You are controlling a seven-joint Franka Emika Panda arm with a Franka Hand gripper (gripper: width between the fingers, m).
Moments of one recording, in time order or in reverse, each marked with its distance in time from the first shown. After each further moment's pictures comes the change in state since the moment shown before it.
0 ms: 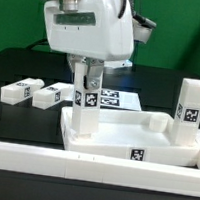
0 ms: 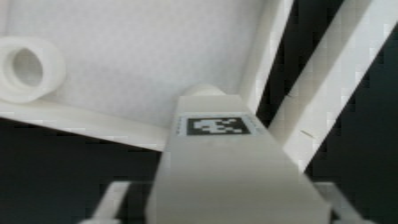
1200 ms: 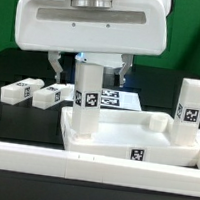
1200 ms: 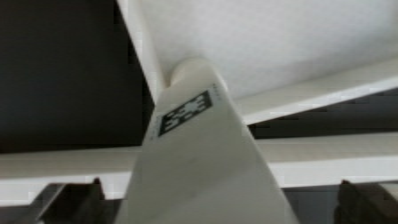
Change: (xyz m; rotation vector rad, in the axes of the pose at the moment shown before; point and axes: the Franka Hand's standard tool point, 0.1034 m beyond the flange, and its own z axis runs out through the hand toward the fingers) arm -0.003 -0.009 -0.003 -0.041 0.049 -1.041
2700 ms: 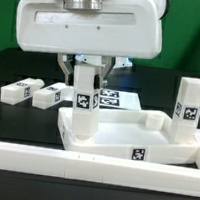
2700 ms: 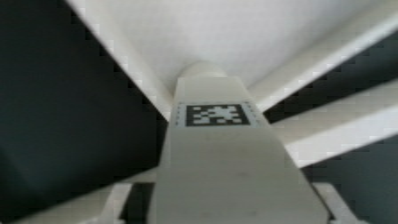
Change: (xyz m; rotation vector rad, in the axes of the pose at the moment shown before) arm 0.002 0.006 0.003 0.011 0.000 0.438
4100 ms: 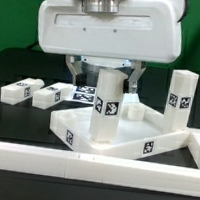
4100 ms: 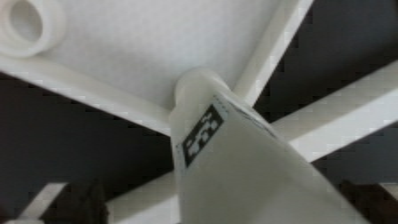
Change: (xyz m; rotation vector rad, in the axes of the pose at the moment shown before) arm -0.010 -0.024 0.002 -0.014 -0.022 -0.015
